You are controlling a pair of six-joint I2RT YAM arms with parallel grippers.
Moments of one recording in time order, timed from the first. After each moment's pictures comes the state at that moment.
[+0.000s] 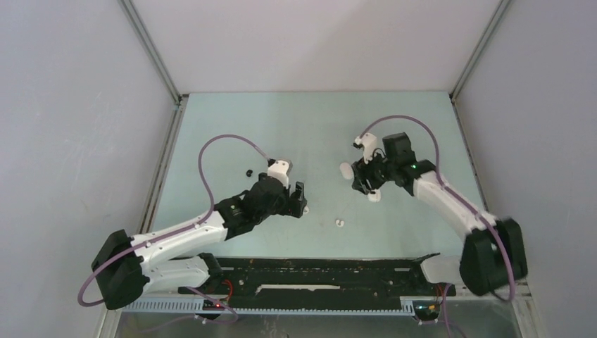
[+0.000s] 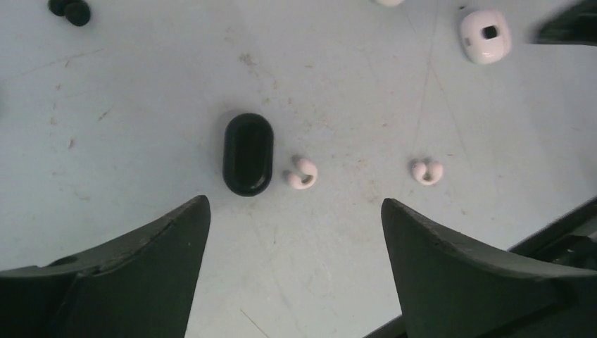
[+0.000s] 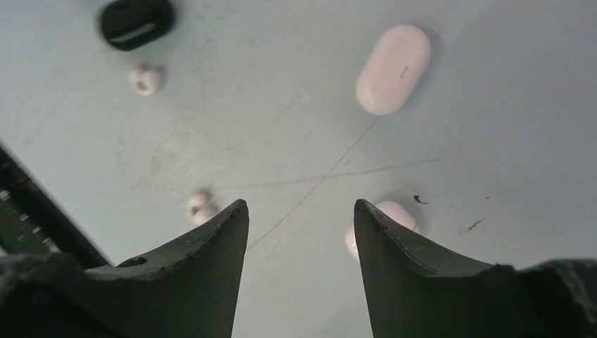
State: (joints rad) left arm -0.92 1.12 0.67 -0.18 -0.30 -0.45; right arm 0.33 1.20 0.84 -0.44 -0.46 -0.24
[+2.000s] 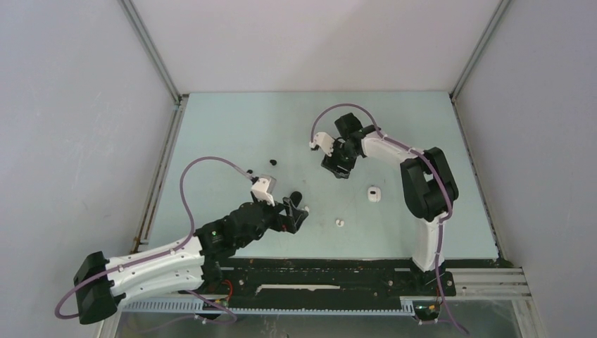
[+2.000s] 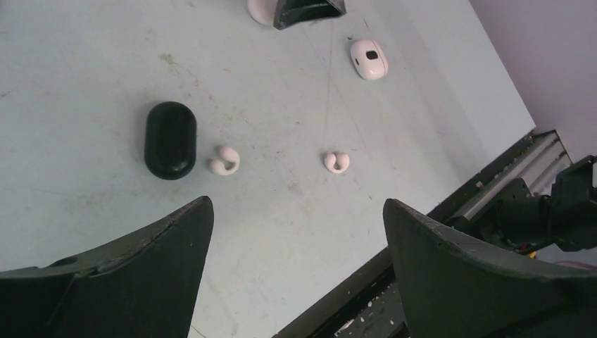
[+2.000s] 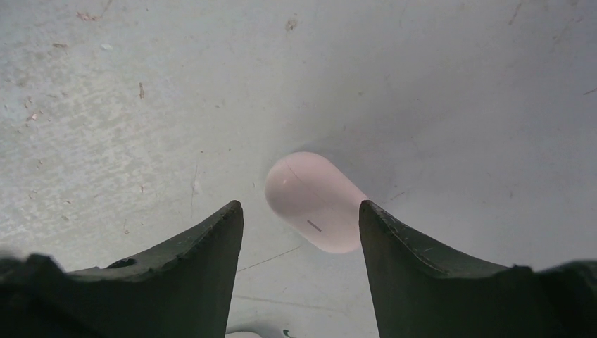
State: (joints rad) left arm -1.06 0.77 0.41 -0.01 -0.33 -0.64; right arm 0.48 1.98 1.43 -0.59 -0.26 -0.72
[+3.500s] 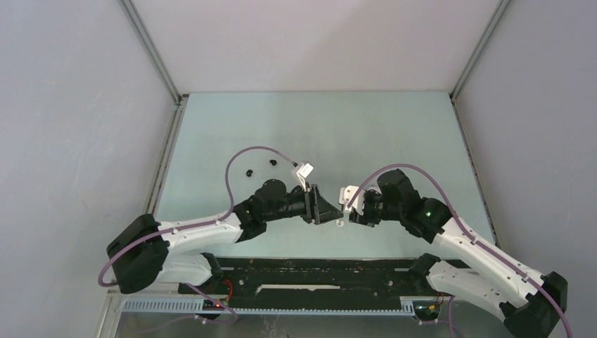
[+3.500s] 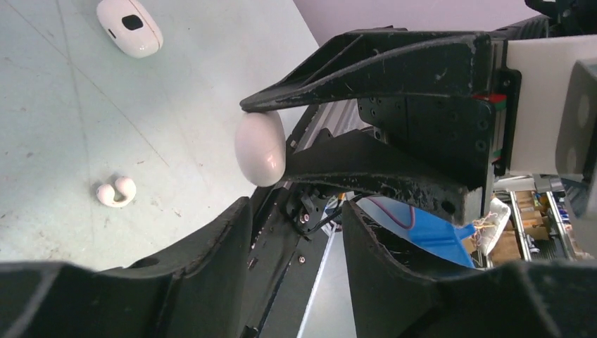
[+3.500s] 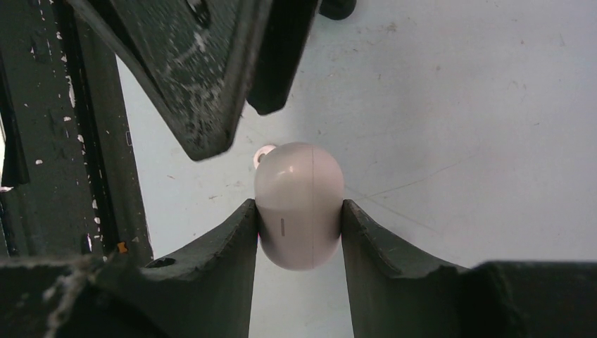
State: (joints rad) left arm -0.96 1.23 0.56 0.47 0.31 -0.86; right arm 0.72 0.86 0.71 -0.55 -0.34 -0.66
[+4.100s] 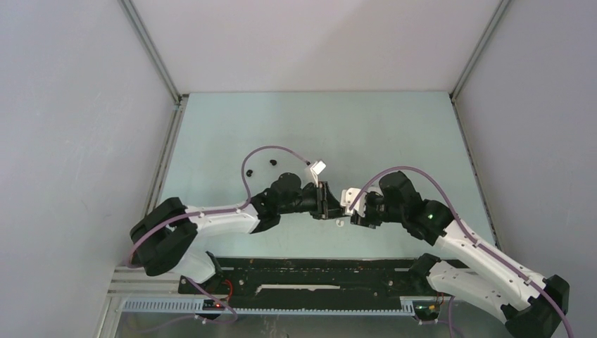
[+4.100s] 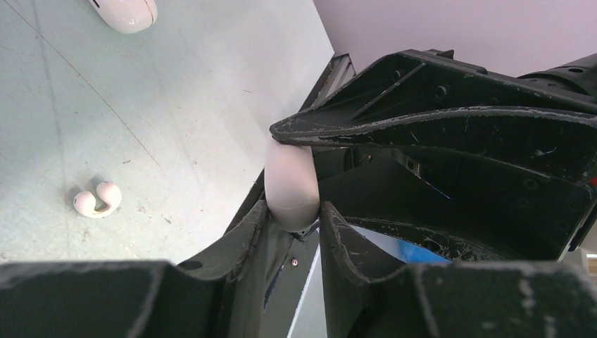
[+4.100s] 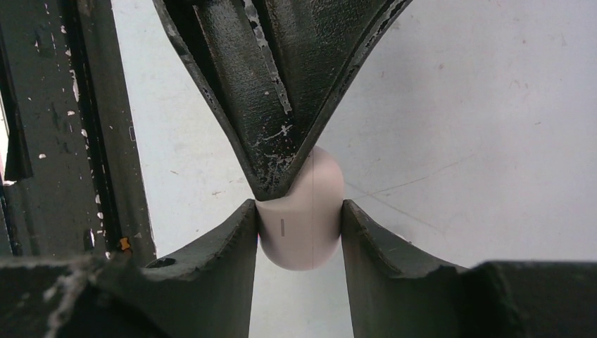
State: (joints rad) left arm -0.95 1.45 0.67 0.52 0.39 -0.94; right arm 0.73 0.84 0.69 -0.56 -0.34 -0.66
